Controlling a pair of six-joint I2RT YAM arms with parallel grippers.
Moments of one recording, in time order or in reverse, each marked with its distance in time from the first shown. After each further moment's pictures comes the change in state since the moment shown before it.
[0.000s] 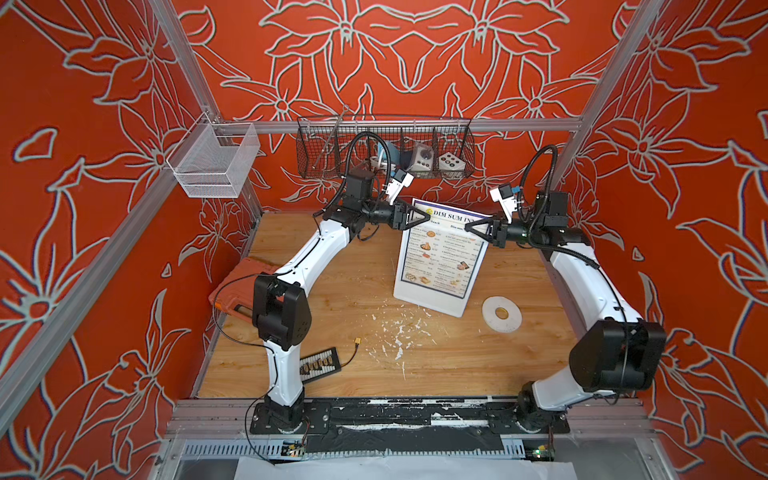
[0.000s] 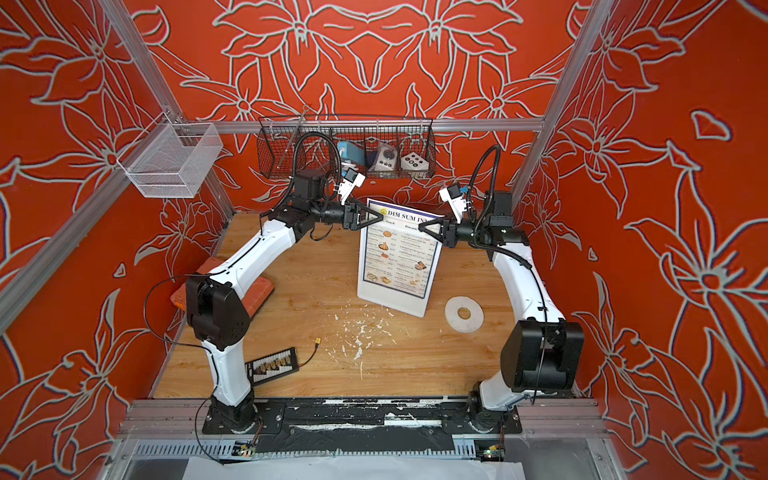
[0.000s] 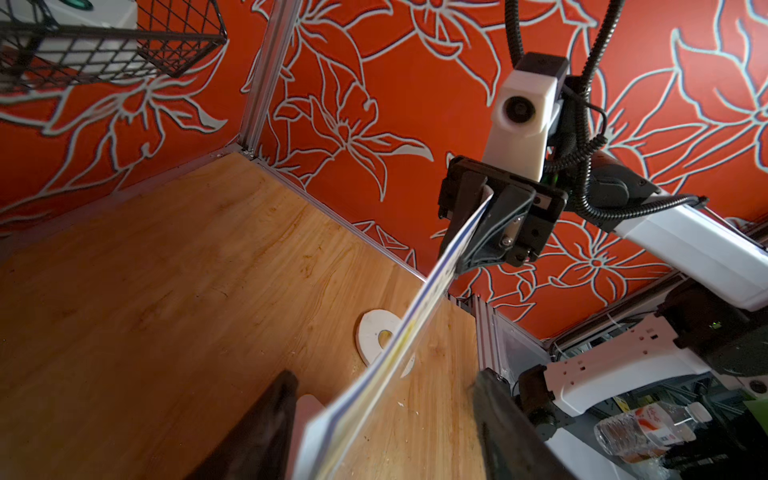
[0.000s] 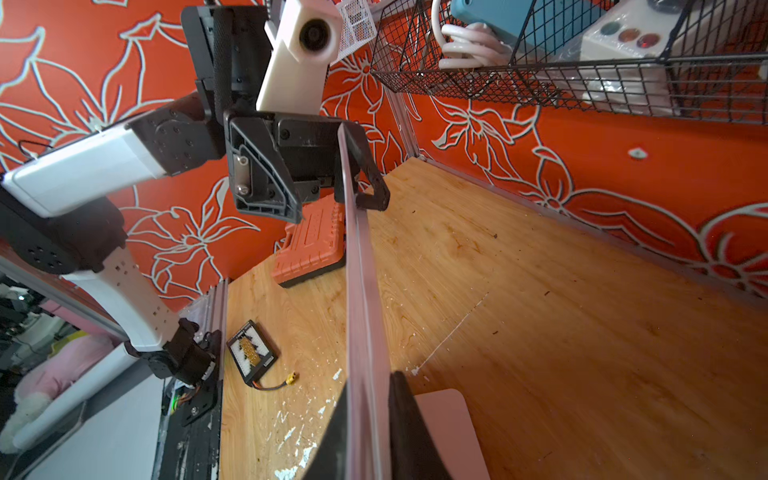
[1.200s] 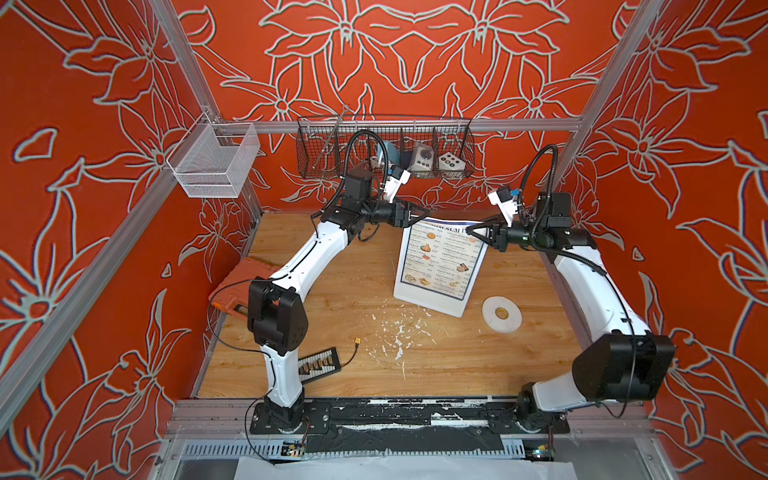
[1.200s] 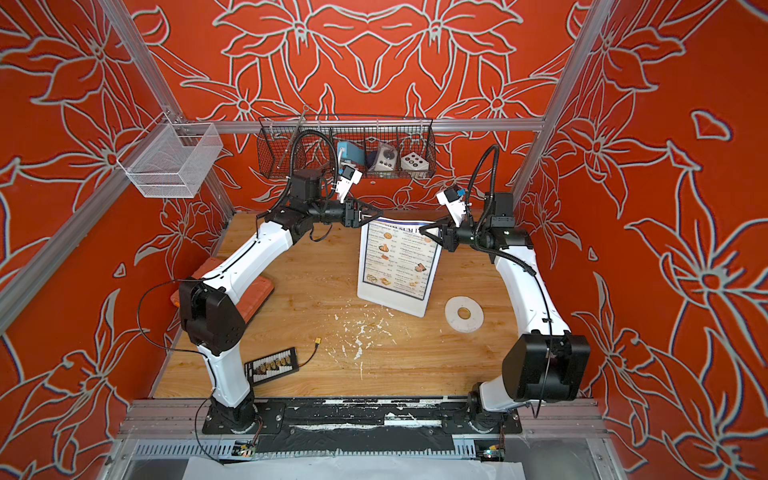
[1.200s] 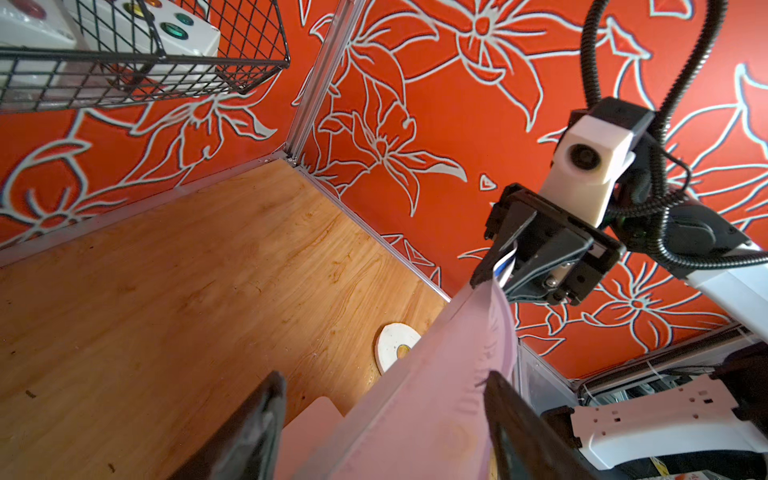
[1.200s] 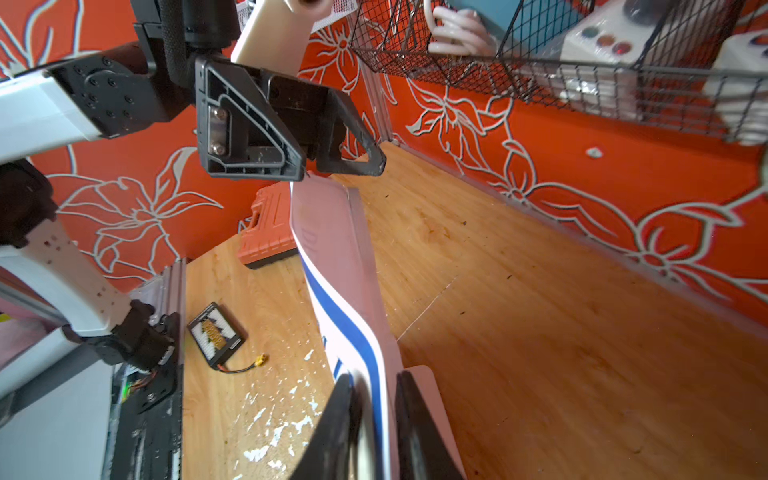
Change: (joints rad) left arm -0.013 -0.049 -0.030 -0.003 -0.147 -0.055; right arm 0.010 -0.073 0.008 -0.098 0.130 -0.115
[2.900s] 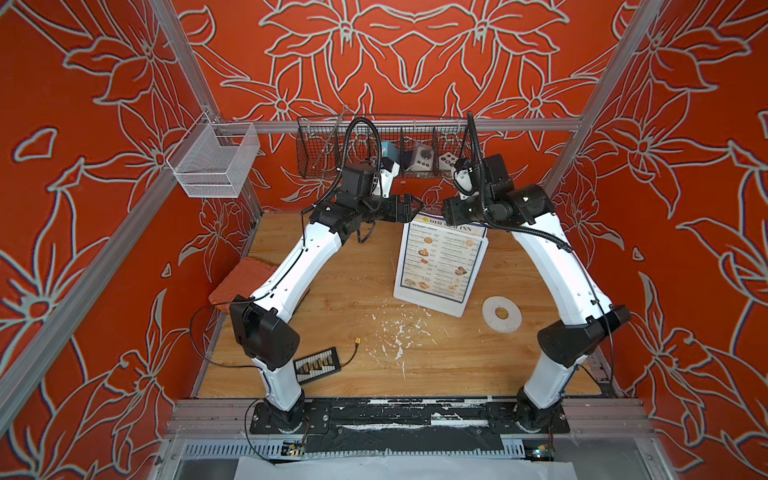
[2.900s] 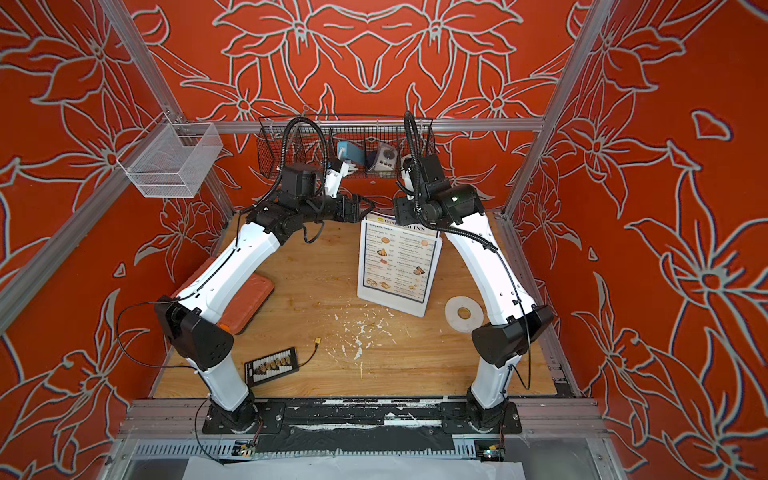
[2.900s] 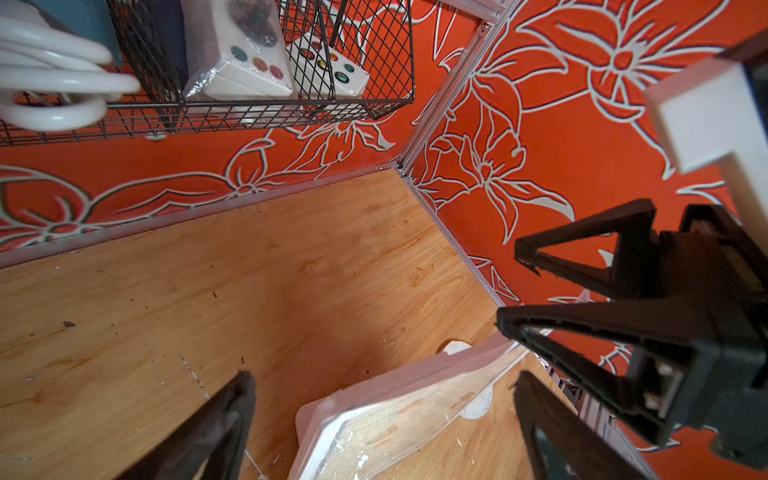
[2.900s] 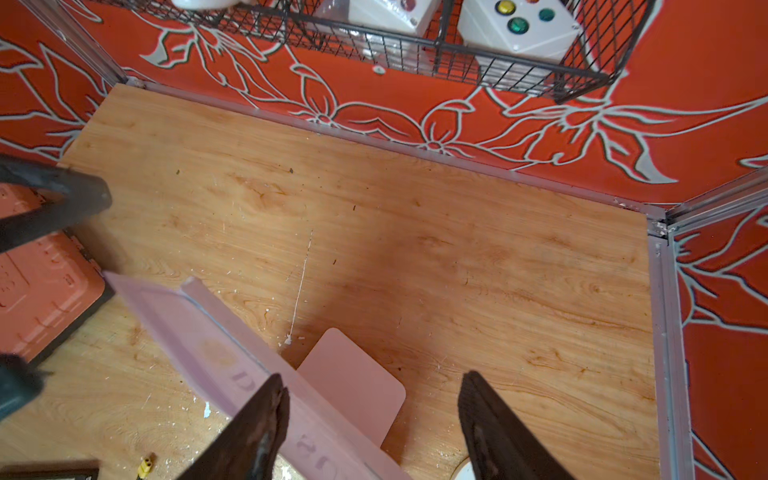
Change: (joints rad) left arm -0.057 -0.117 0.087 -0.288 -0.452 -0.019; right arm 0.478 0.307 0.741 -0.599 1.167 0.414
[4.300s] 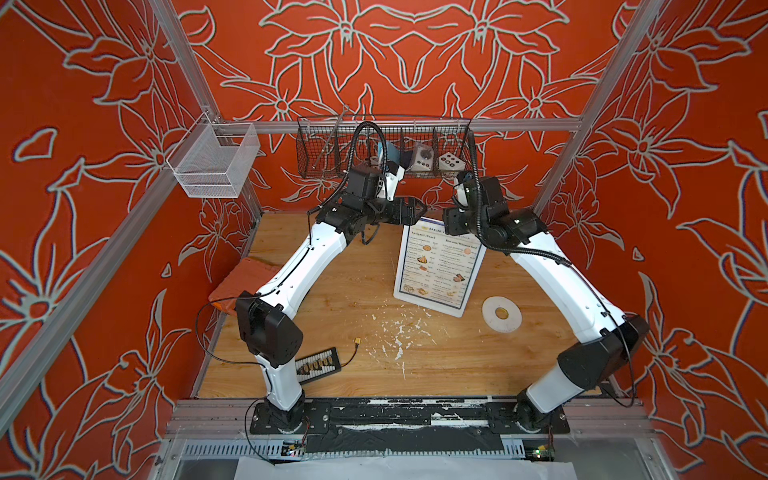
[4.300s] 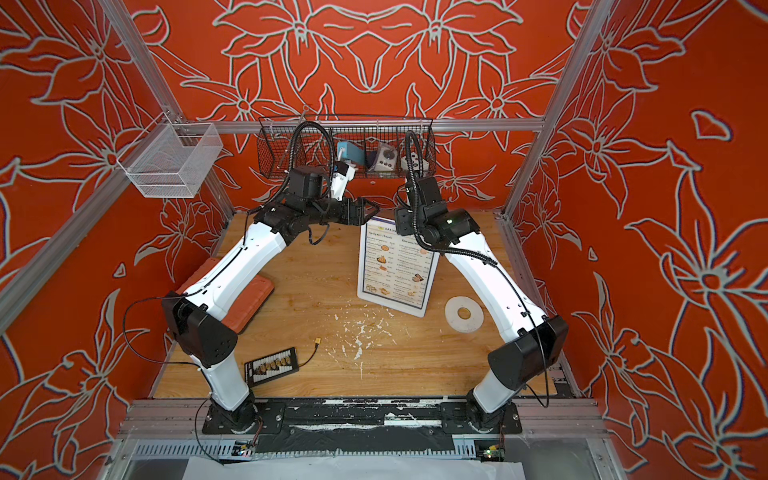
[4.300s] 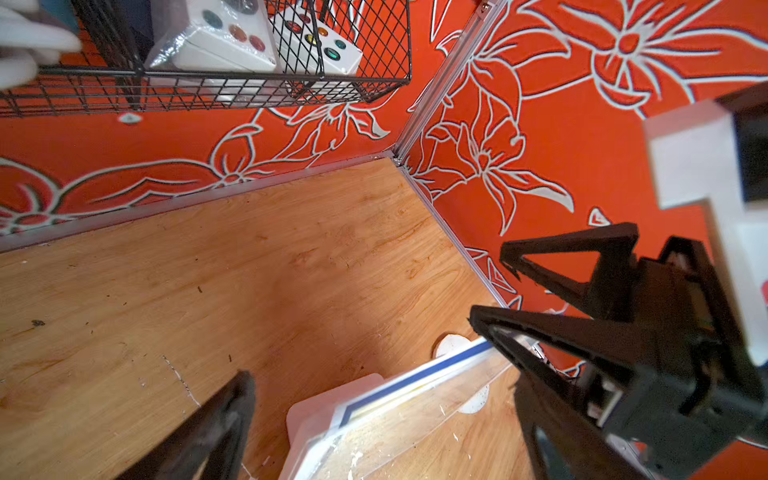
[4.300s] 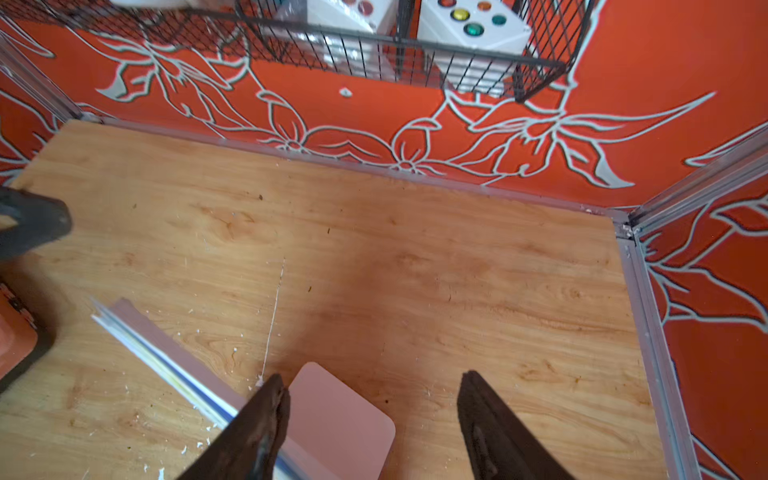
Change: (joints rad) left arm -0.016 0.030 -0.003 0.011 0.012 -0.007; right arm 0.034 -0.158 -0.377 0.323 0.136 0.032
